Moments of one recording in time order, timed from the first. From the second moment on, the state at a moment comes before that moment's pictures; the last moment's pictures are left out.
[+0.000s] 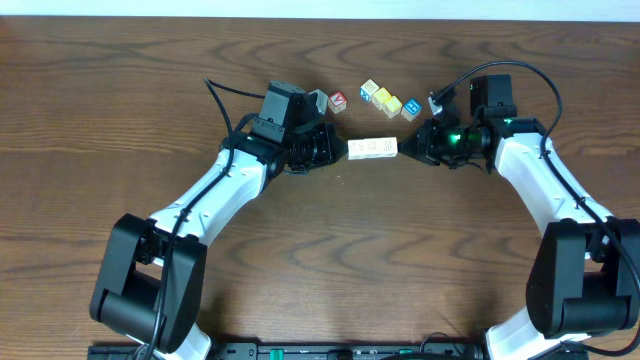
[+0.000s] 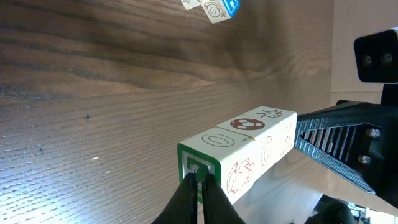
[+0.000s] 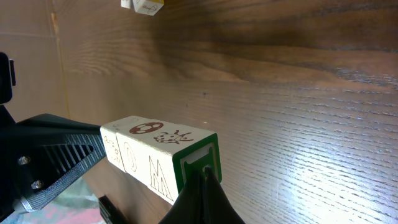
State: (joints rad) left arm -0.41 1.76 1.14 -0.23 0.59 -0.67; right arm 0.07 1.77 1.20 -0.59 -0.76 0.35
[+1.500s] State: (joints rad) left arm -0.41 1.78 1.14 -0.23 0.59 -0.67; right arm 0.08 1.77 1.20 -0.59 -0.73 0.36
